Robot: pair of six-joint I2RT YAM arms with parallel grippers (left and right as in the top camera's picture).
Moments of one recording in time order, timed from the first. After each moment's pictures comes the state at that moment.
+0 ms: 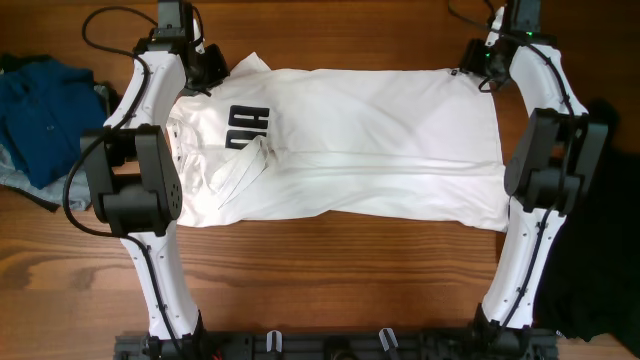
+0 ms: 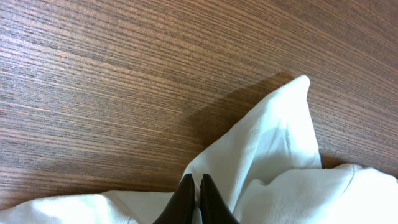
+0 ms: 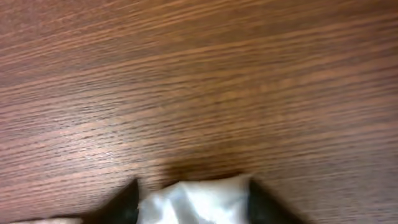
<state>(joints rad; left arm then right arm) 0.01 2.29 1.85 -0.69 0.16 -0.38 -0.14 2.48 2.03 -0.66 -0.10 0.15</state>
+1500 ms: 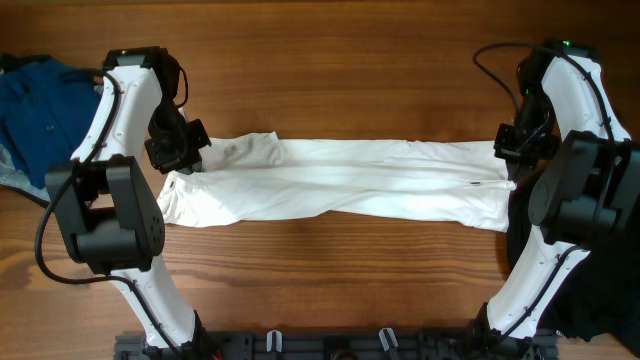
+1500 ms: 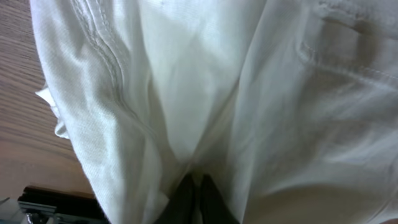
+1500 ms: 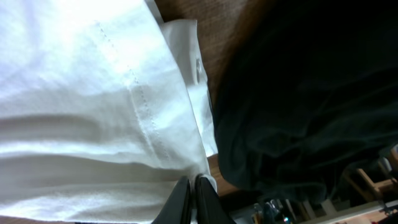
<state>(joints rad) 0.06 2.05 1.65 -1.47 0.10 -0.37 -0.21 2.18 1.76 -1.60 0.14 0.23</state>
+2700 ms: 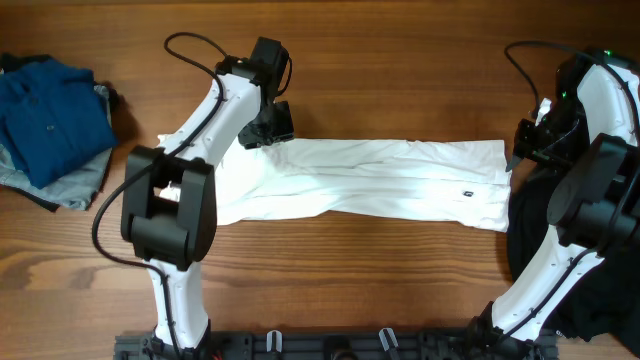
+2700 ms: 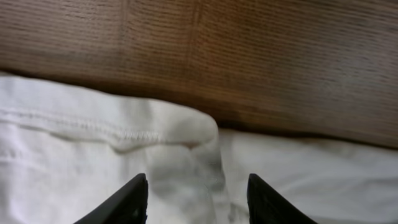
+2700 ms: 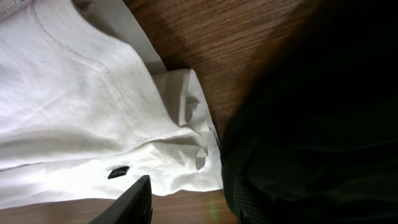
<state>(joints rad) -0.32 2.12 1.64 -1.02 0.02 -0.51 -0.35 2.18 1.76 -1.49 -0.03 0.07</state>
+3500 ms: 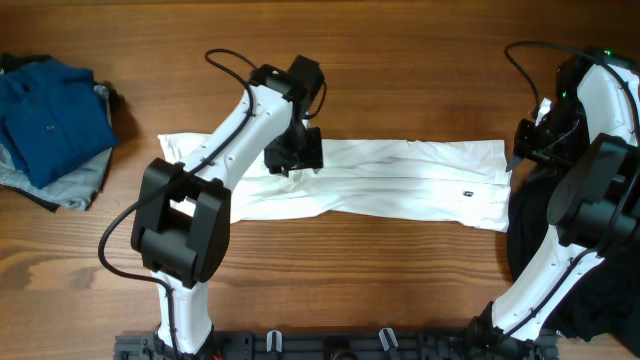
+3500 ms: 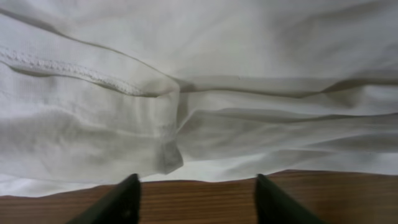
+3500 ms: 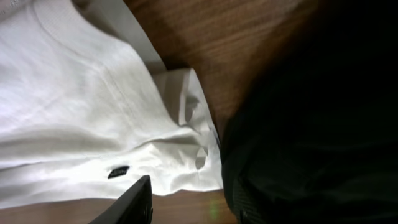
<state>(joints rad) -0.47 2.05 1.64 -1.22 0.16 -0.52 -0.35 2.18 1.76 -1.50 -0.03 0.07</state>
